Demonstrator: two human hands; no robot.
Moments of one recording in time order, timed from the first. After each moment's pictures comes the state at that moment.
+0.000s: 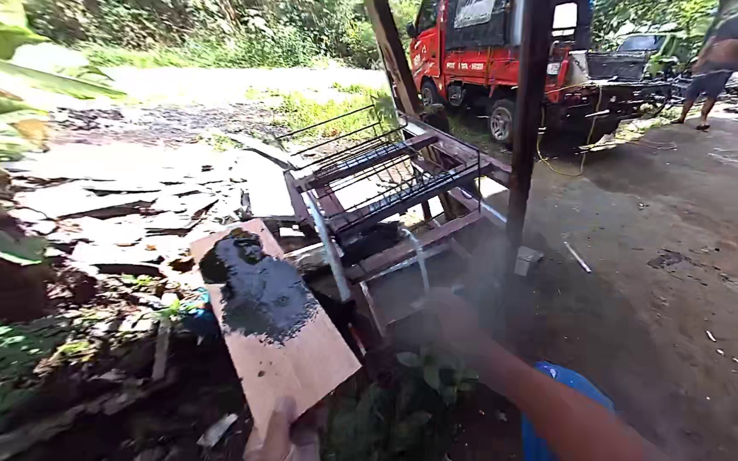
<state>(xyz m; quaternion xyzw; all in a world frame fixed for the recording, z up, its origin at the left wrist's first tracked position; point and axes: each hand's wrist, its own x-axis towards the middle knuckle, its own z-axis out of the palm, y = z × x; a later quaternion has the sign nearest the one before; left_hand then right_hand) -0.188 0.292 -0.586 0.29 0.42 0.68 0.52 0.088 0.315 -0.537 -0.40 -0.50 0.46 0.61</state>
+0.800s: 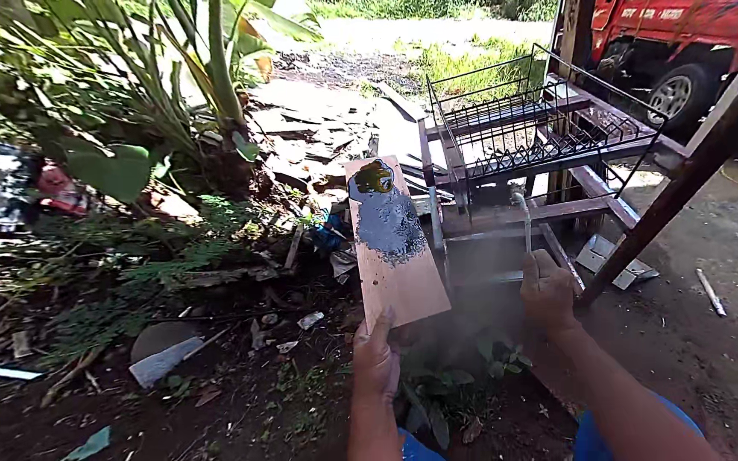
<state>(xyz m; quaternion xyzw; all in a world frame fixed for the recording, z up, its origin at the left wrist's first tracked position) -0.193 0.289 -0.579 0.22 0.42 0.70 0.54 0.078 0.359 -0.579 -0.57 -0.63 -0.03 0.52</state>
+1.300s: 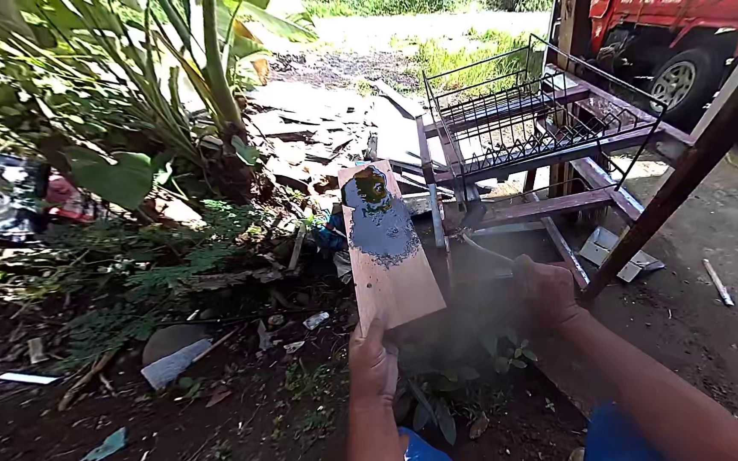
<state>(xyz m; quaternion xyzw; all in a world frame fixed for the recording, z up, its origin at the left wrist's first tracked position) -0.201 0.286 -0.576 0.21 0.43 0.70 0.52 0.096 0.367 -0.597 -0.57 -0.74 -0.15 0.34</state>
